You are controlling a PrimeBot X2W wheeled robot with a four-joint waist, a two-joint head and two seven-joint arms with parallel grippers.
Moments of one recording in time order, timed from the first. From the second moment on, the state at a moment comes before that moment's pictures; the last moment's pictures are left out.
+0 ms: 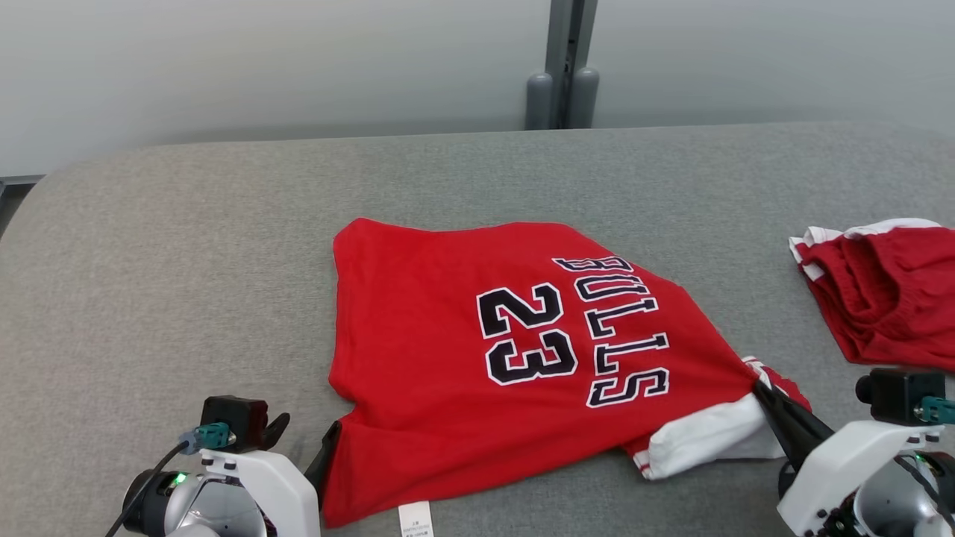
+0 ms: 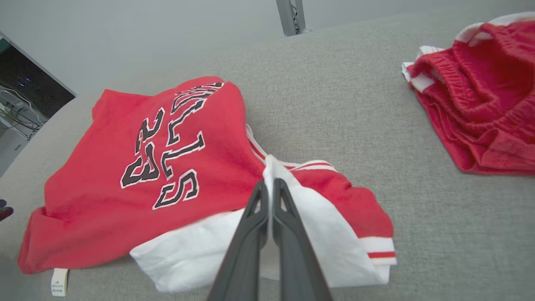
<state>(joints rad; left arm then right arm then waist) -0.21 0.49 -0.71 0.17 -0.78 0.26 0.15 -0.04 -0.17 0.06 0.08 0.49 0.13 0.32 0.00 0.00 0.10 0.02</state>
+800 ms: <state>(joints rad) -0.23 0.51 -0.72 0.15 -0.78 0.27 0.17 -0.01 -0.18 0.00 -0.07 0.49 0.13 0.42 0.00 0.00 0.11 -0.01</state>
